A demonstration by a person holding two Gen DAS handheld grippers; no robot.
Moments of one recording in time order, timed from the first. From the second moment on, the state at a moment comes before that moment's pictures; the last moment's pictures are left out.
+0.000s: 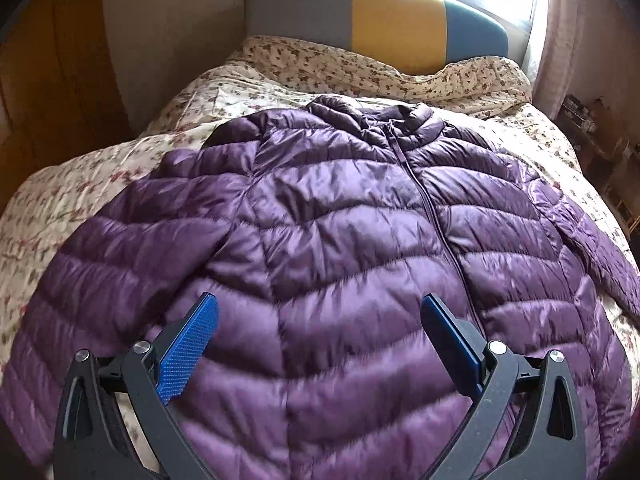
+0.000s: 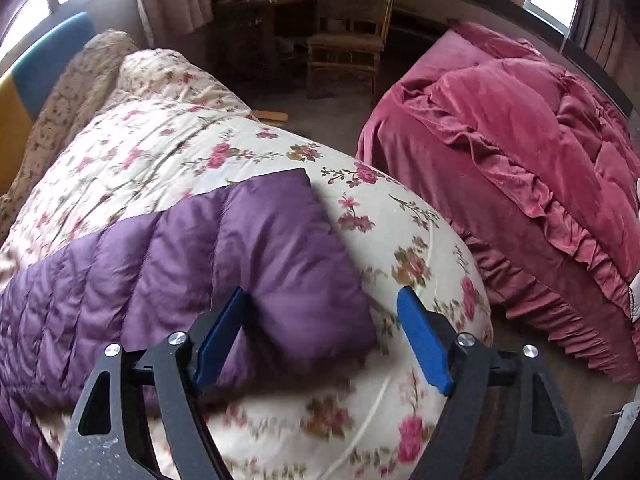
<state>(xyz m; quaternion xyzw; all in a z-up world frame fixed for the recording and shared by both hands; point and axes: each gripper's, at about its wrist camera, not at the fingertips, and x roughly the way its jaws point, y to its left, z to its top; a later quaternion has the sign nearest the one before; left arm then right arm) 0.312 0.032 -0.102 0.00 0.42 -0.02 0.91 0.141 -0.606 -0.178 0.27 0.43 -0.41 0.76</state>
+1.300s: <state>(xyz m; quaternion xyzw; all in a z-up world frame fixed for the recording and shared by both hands) 0.354 0.065 -0.130 -0.08 0.44 -0.05 0.89 0.361 -0.240 -0.110 -0.10 0.37 -0.14 0.91</state>
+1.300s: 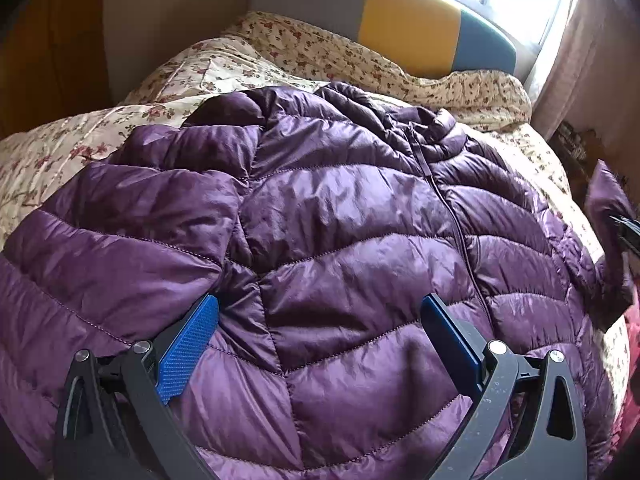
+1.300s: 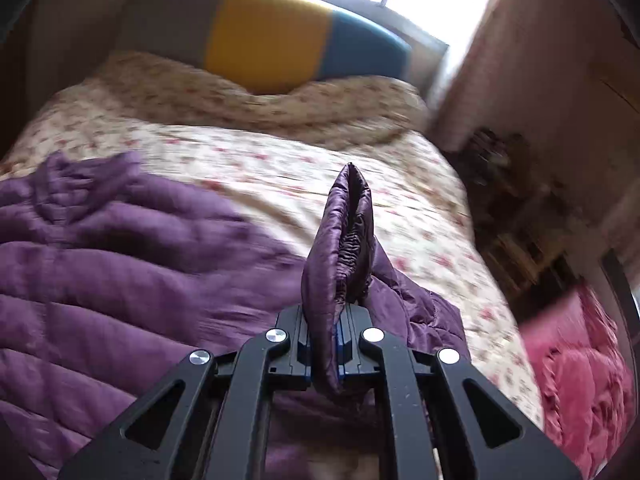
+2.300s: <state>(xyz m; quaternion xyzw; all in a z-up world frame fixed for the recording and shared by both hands) 0.348 0.082 -0.113 -0.14 0.42 -0.10 0.89 0.367 -0.074 -0.136 -0.08 0.40 0.14 0.90</state>
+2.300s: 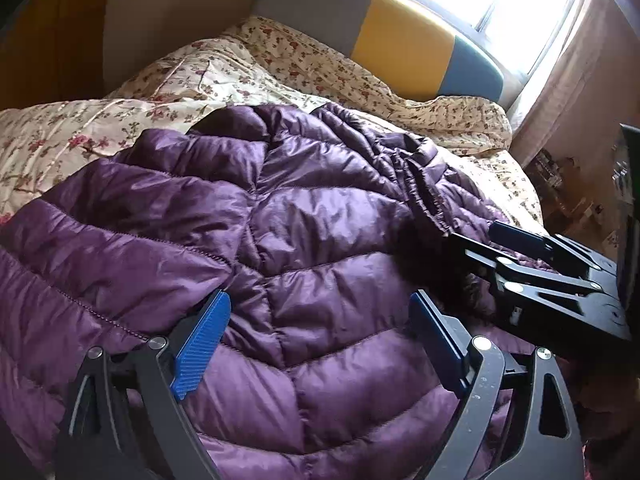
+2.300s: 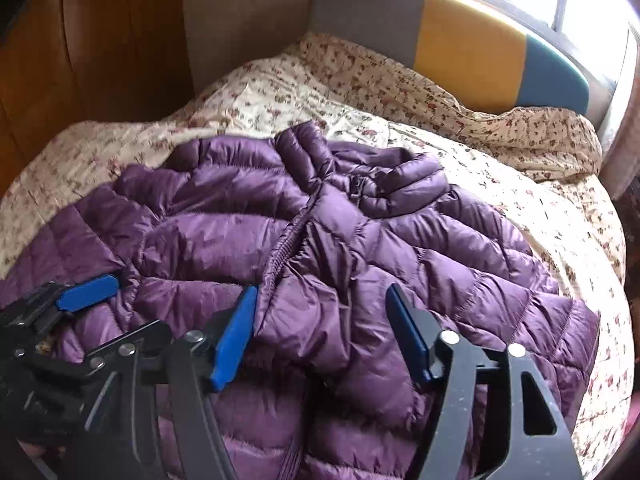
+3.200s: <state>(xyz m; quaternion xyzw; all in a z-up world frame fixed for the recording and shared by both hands) 0.392 0.030 -0.122 -0.16 0.45 -0.14 0.87 0.367 -0.276 -0.150 0.08 0.41 -0.09 0.90</state>
